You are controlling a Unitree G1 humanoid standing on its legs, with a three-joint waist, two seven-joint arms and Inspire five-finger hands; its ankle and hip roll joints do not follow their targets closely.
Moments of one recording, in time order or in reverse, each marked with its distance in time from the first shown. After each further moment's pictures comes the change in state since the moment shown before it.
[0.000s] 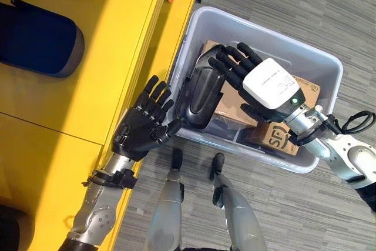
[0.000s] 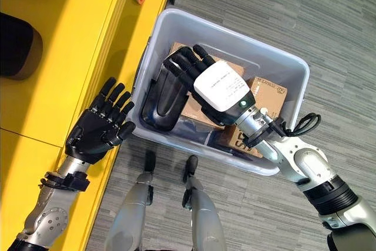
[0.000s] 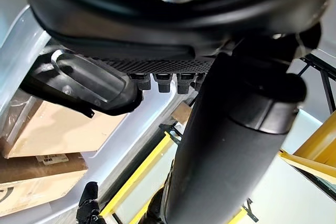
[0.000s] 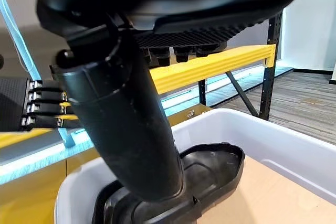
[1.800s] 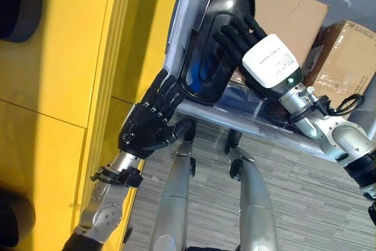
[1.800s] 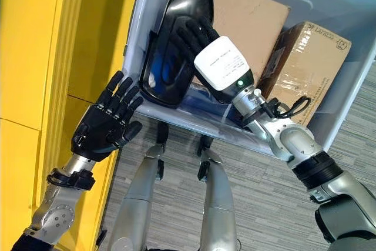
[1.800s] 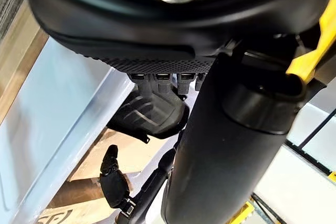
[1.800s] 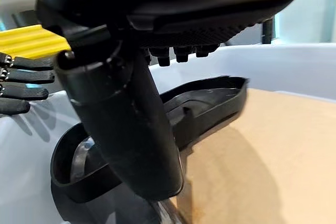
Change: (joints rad) left arm -0.053 -0.002 -0.069 0.002 -0.002 -0.061 -0.037; right arm -0.287 0.043 0.198 0.235 -0.080 0.108 -0.140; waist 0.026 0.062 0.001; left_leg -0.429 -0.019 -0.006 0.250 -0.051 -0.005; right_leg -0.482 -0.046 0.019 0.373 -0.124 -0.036
